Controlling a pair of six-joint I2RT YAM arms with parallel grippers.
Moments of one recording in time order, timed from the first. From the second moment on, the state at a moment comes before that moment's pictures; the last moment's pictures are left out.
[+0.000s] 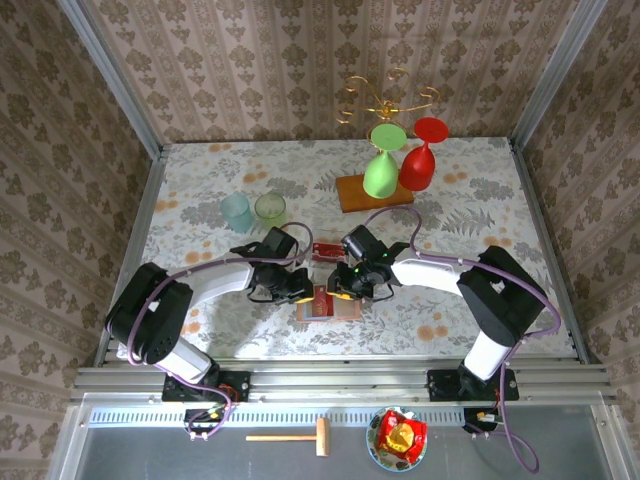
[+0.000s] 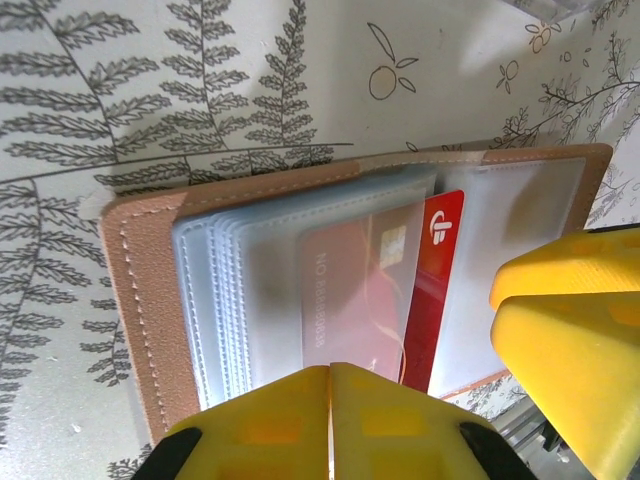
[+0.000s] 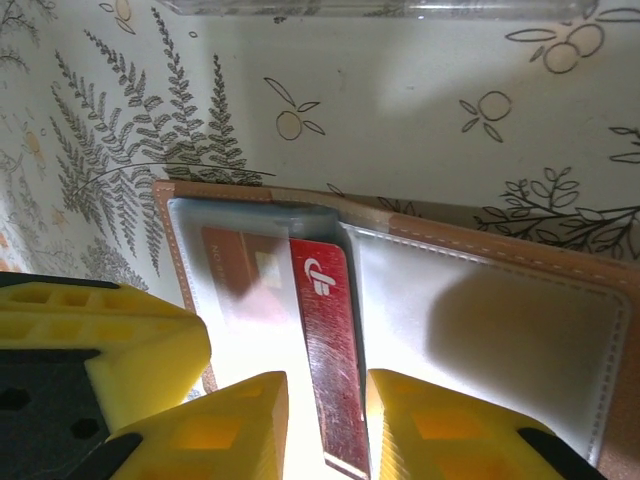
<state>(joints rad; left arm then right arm) -0.67 1.54 0.76 -0.40 0.50 -0.77 0.71 1.70 0.92 -0.29 -0.39 0.94</state>
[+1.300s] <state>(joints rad) -0.67 1.57 0.76 -0.40 0.49 -0.77 0.70 1.73 0.83 -0.11 -0.49 0.98</state>
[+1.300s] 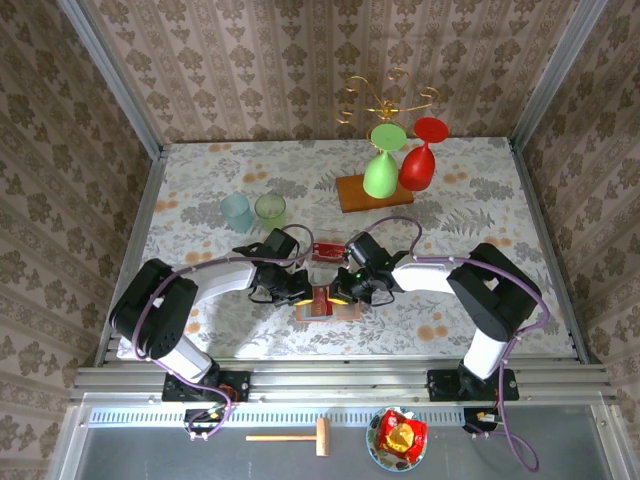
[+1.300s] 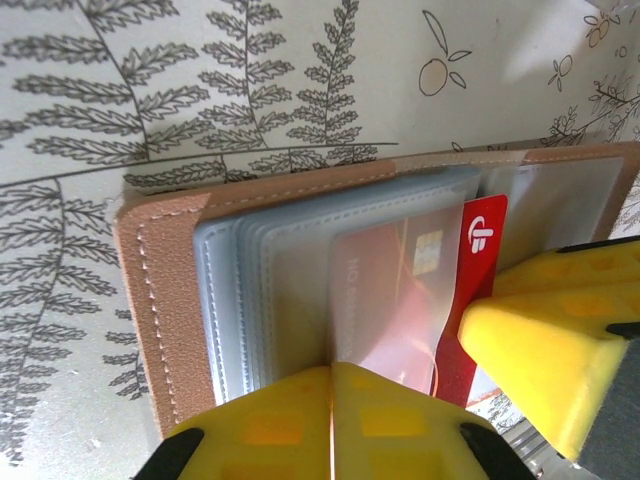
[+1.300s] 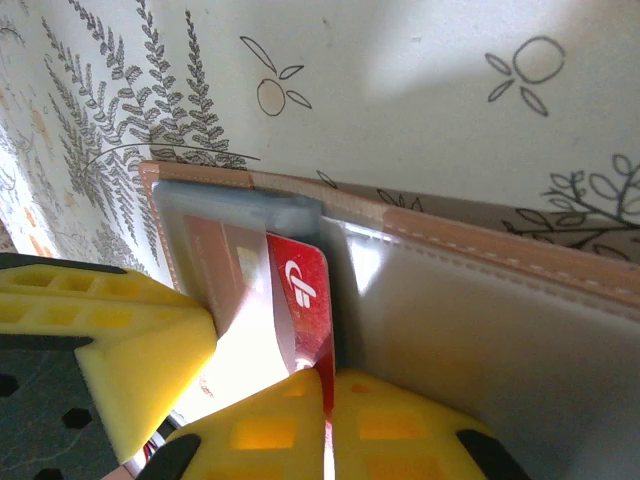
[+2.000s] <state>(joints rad) -0.67 1.57 0.76 -0.40 0.49 -0.77 0.67 1.59 0.80 -0.27 -0.39 0.88</state>
